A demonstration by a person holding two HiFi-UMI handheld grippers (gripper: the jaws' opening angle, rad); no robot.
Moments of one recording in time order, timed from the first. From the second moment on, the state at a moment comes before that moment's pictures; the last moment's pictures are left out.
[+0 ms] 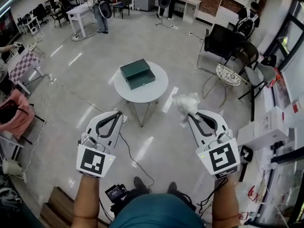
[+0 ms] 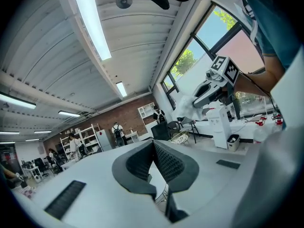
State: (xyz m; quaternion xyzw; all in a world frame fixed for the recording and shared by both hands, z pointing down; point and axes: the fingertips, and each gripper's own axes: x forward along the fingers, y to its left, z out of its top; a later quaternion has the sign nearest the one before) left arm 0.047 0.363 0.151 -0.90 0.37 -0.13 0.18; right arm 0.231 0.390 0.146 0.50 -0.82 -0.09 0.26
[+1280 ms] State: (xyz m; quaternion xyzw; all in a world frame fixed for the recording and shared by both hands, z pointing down) left arm 0.005 0.143 0.183 -0.85 0.48 -0.17 0.15; right arm 0.176 0.118 0.180 0.37 -0.89 -0.12 0.24
